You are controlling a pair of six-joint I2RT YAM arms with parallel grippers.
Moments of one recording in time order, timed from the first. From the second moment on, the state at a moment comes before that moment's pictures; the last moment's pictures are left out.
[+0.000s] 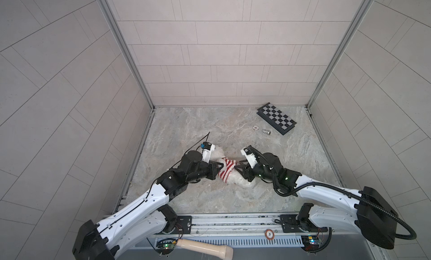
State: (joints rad) left arm -0.72 0.85 0.61 -0.28 0.24 -0.60; right arm 0.81 1.16 0.54 0.17 -0.15 0.27
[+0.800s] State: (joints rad) left arm -0.70 0.97 0.56 -0.22 0.10 -0.66; right arm 0.90 1.20 0.58 0.14 -0.12 0.21
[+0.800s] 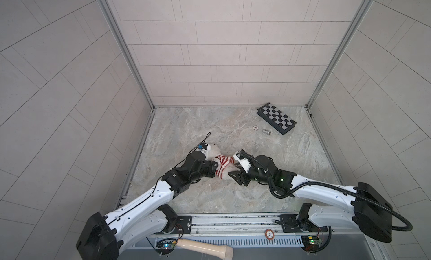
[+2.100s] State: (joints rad) left arm -0.14 0.61 0.23 -0.01 0.33 -0.79; right arm 1.11 1.62 1.13 -0.20 0.08 -0.31
